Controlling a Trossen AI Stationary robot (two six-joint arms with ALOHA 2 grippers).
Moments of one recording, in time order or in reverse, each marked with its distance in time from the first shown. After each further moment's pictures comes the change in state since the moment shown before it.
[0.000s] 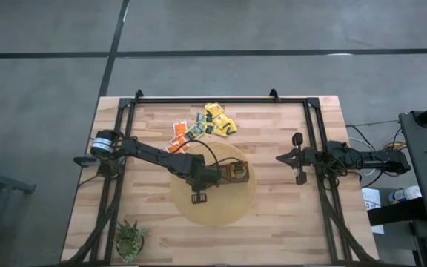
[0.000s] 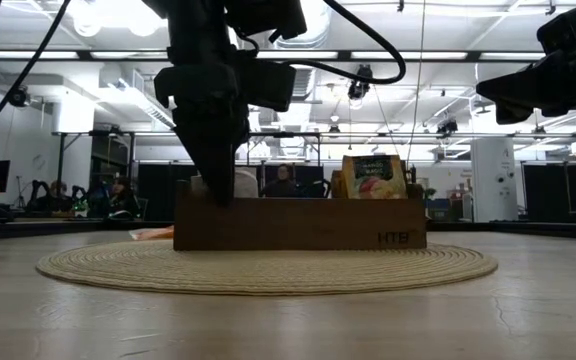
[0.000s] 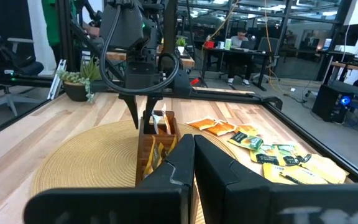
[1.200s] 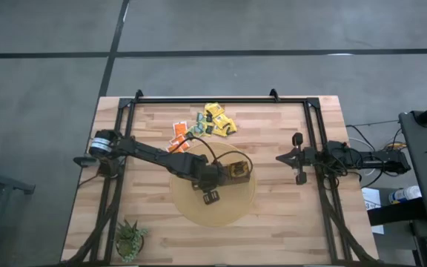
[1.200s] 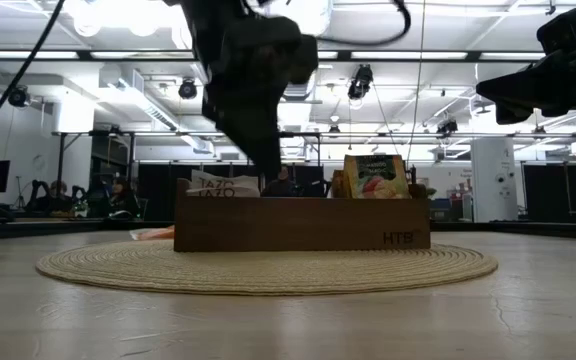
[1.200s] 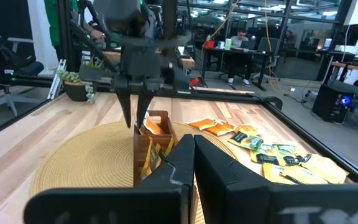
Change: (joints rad) left arm -0.009 -0.015 0.037 0.140 -0.013 -0.232; right arm 0.000 0.001 0.000 0.000 0.000 0.000
